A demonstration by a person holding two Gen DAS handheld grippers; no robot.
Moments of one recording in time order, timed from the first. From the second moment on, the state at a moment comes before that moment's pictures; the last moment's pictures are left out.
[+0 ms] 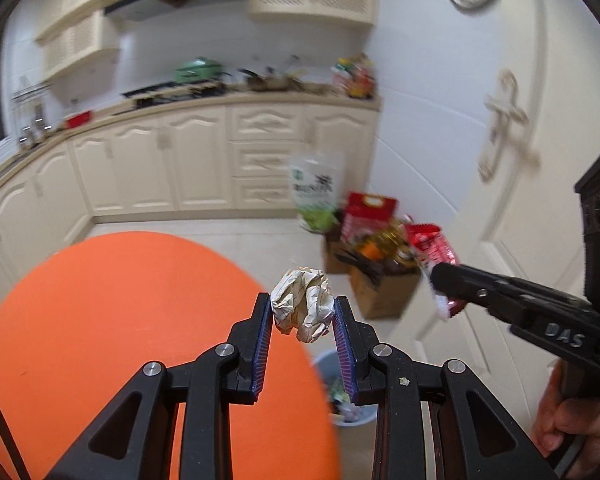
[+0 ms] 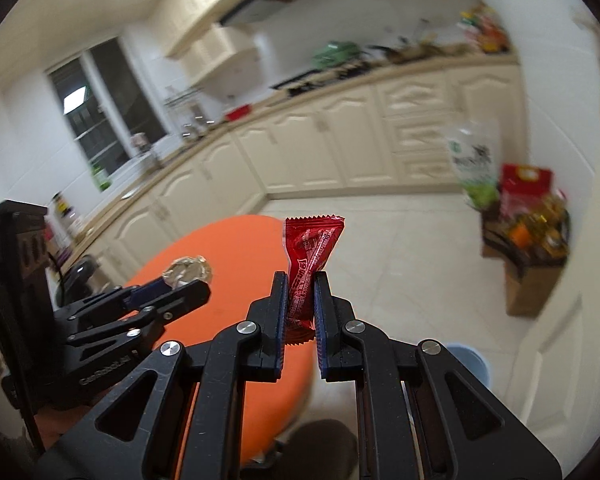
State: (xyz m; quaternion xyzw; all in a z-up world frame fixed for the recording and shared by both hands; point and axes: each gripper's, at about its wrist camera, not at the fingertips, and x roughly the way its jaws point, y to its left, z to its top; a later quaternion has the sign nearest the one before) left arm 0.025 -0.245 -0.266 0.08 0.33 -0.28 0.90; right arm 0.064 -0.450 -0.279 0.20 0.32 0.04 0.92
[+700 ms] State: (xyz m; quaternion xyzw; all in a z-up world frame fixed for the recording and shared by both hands) left arm 0.211 -0.476 -0.379 0.15 0.51 -0.31 0.79; right arm 0.089 -0.611 -0.447 0.32 0.43 -0.06 0.84
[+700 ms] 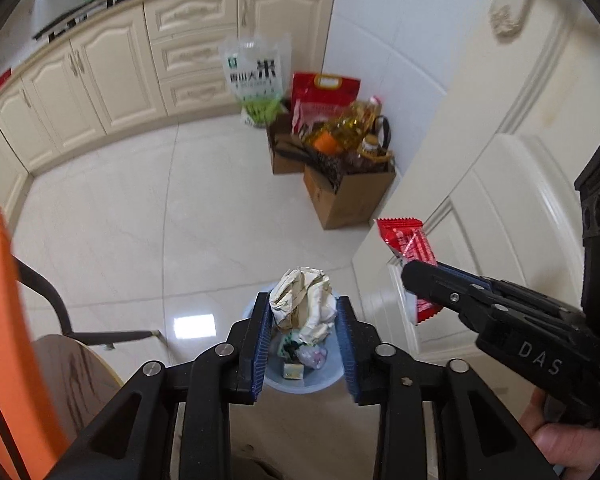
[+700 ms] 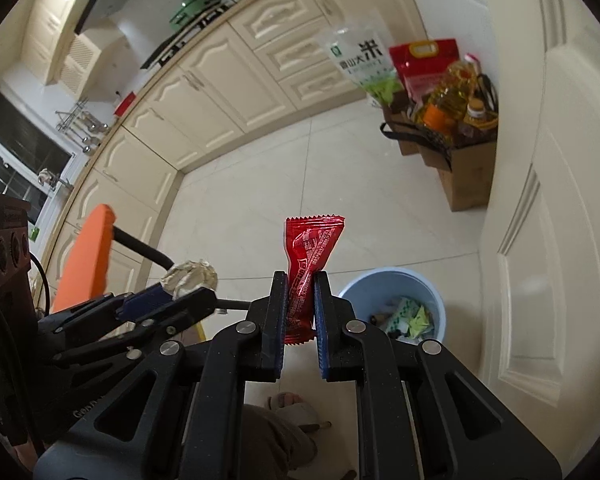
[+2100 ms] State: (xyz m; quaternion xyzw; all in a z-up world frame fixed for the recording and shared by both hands) left arm 0.034 -0.229 -0.245 0.08 0.29 -0.22 0.93; right arm 0.040 -0.499 -0.266 0.30 0.31 -0.08 0.90
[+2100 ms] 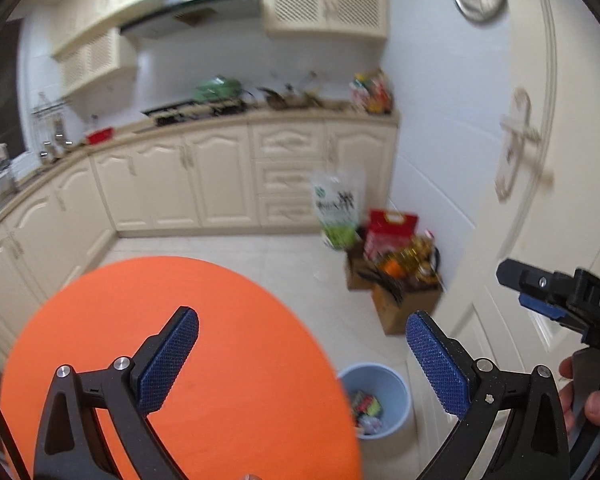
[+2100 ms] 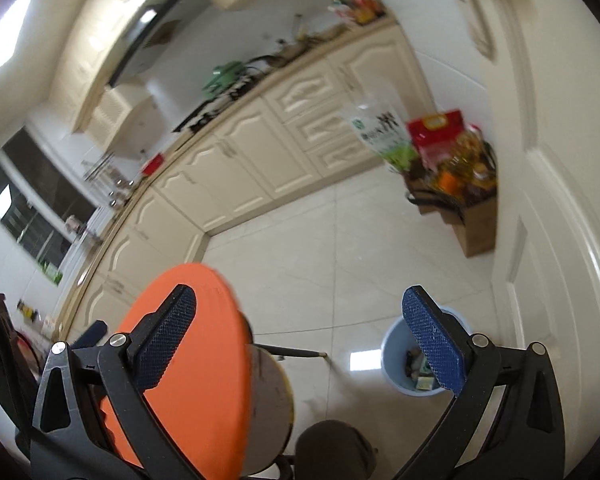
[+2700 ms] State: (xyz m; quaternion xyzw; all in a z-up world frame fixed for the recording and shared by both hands) left arm -0.187 -0.051 -0.228 0.00 0.18 -0.05 0.98; right arm 0.043 -0.230 -0.150 0.06 0.25 -0.05 0.96
